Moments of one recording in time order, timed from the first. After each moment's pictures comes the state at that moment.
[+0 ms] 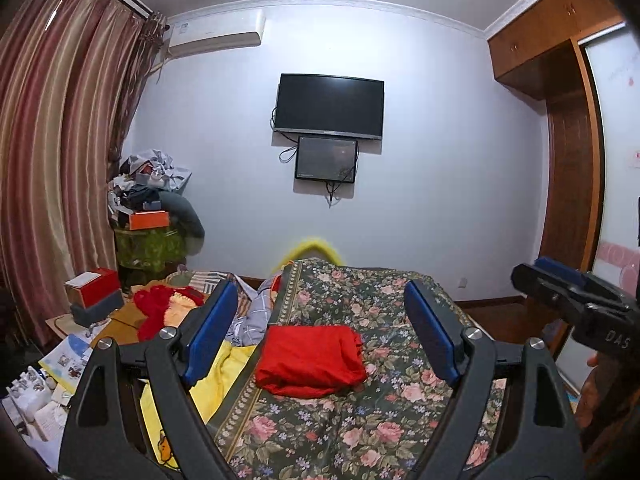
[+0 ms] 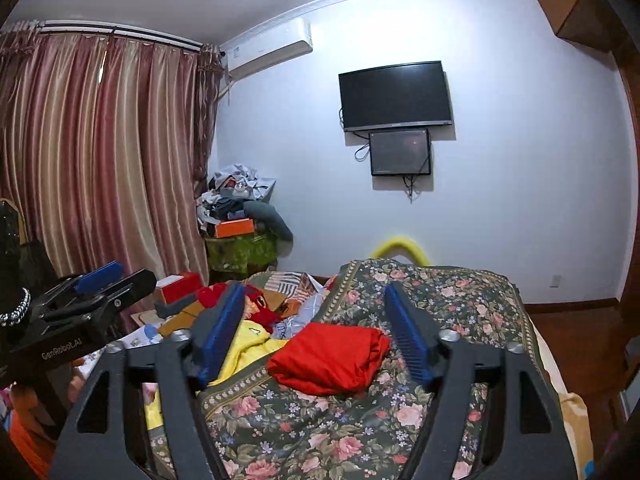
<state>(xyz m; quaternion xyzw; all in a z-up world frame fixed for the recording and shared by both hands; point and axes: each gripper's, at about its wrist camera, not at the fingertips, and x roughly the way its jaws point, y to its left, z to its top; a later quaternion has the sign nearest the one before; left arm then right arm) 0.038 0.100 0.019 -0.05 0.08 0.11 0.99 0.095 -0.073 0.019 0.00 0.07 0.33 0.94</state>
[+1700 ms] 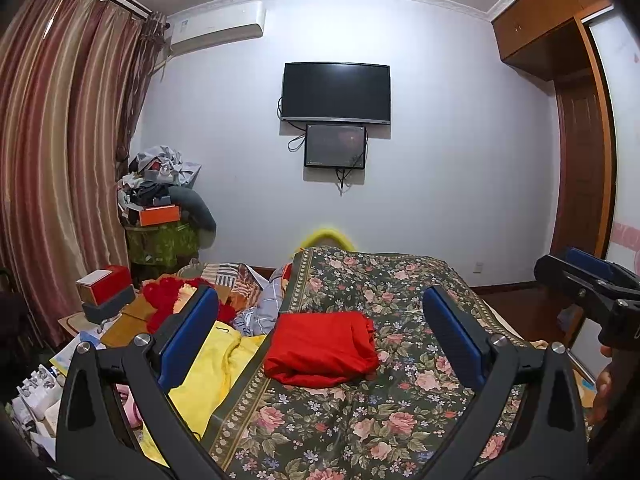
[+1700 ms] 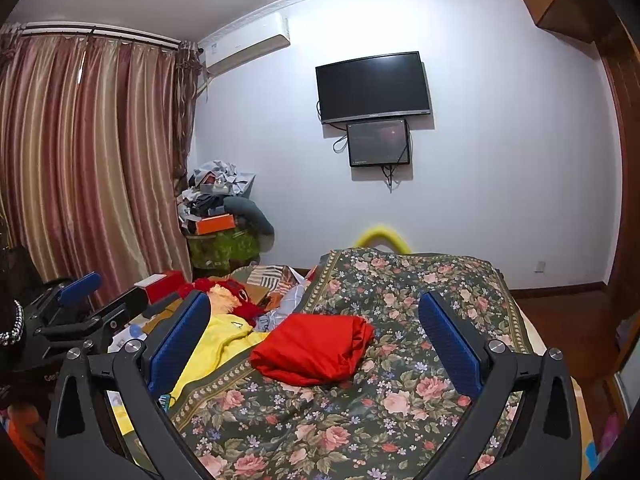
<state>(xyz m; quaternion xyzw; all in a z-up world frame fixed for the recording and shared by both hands) 0.047 0.087 -0.005 -0.03 0.10 0.13 0.99 0.098 -0.093 0.012 0.00 0.10 0.30 0.95</state>
